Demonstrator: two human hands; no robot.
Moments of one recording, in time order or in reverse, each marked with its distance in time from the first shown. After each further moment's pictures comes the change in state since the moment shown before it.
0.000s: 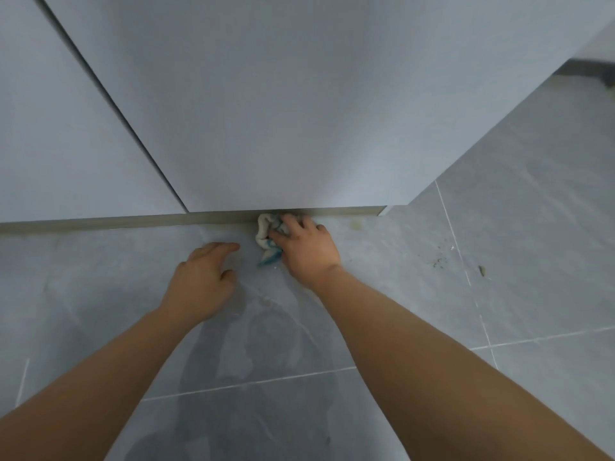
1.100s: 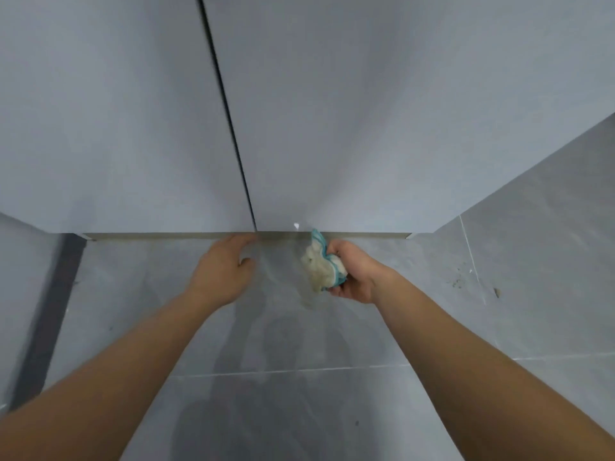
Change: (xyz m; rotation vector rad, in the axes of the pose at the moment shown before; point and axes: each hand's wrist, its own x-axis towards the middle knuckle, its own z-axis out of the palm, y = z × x) left_hand -0.043 0.013 -0.118 -0.154 0.021 -0.104; right_hand -0.028 -0.042 -0.111 1.586 -0.506 0.881
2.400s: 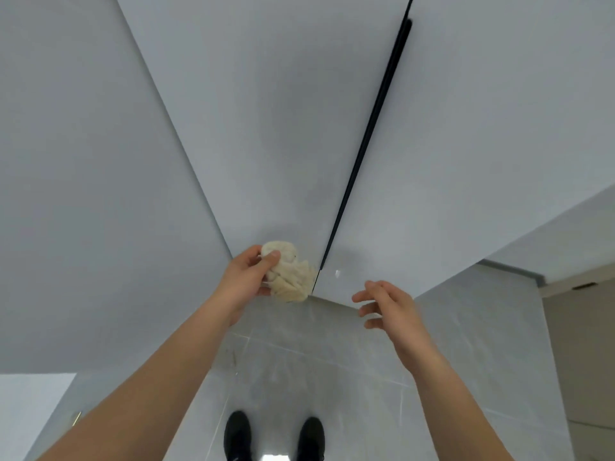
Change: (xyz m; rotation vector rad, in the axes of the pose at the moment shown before) left_hand -0.471 0.371 -0.541 -1.038 0.249 -0.217; right_hand -0.813 -0.210 0.098 -0.207 0.102 -0.541
